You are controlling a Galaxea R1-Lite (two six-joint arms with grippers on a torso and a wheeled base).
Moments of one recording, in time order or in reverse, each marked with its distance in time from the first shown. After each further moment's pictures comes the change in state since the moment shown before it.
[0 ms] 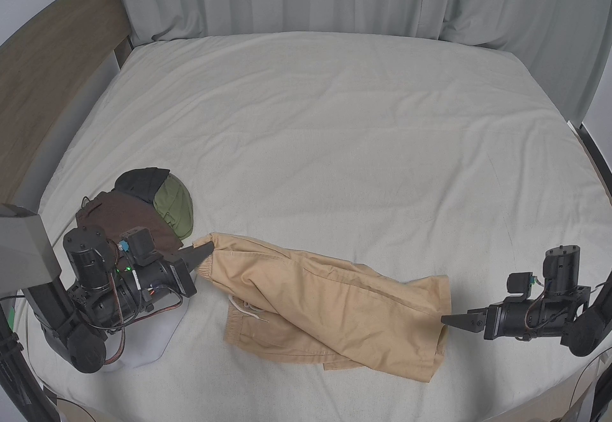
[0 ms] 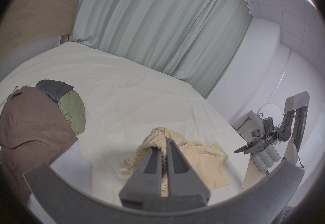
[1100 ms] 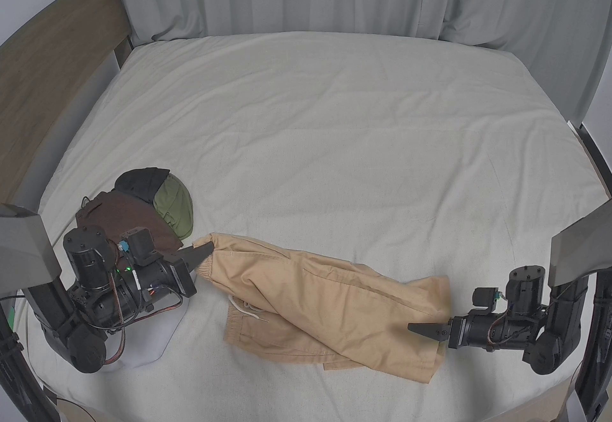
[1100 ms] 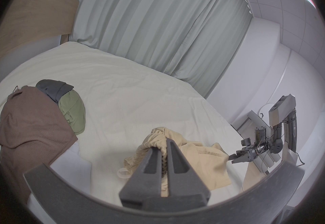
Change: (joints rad) left arm 0.001 0.001 0.000 0.000 0.000 0.000; right arm 0.114 0.408 0.033 -0.532 -0.010 0.130
